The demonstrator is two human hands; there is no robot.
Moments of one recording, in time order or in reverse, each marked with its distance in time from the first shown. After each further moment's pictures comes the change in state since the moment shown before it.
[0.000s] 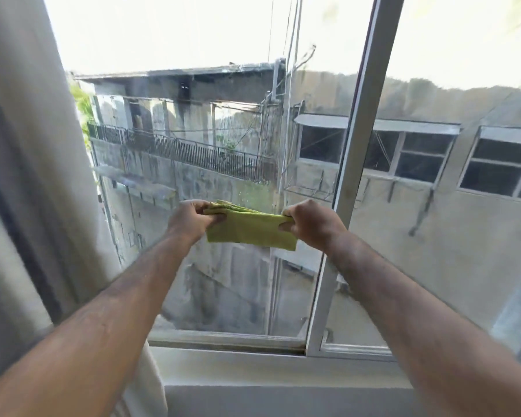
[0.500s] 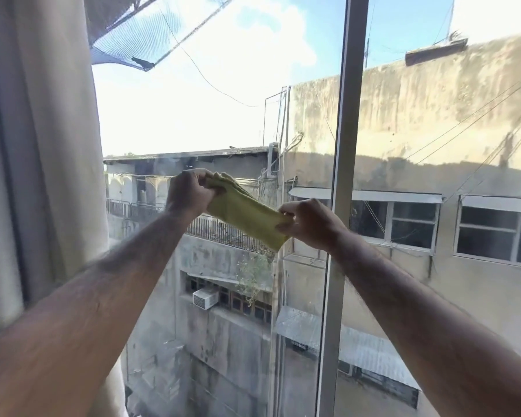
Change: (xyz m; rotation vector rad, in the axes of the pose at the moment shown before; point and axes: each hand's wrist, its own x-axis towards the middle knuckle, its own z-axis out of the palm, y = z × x) left_hand 0.054 0.207 -0.081 0.199 0.318 0.537; right_hand 0.044 0.009 -0.151 0.074 0.341 -0.147
